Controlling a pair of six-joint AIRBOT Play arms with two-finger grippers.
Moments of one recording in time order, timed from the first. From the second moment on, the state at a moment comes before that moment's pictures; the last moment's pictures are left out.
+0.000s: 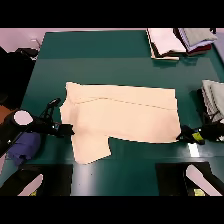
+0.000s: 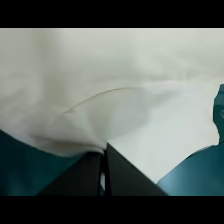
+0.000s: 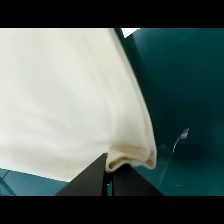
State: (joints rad) left arm -0.13 -0.83 0.55 1.04 -1.14 -1.47; right arm -0.52 -0.97 0.50 -1.18 1.33 1.33
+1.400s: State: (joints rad) left arm -0.13 -1.17 0.99 1.32 -0.95 -1.45; right arm -0.14 -1.26 1.13 -1.38 1.32 1.43
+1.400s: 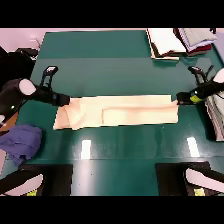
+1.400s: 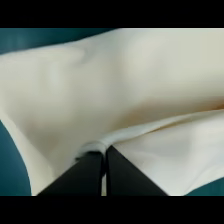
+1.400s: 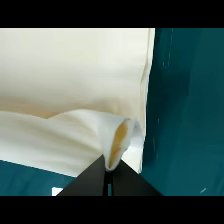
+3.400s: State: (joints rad) left arm -0.55 -1.69 1.35 1.01 -0.76 -1.49; right arm -0.08 -1.25 1.40 -0.75 1.34 1.27
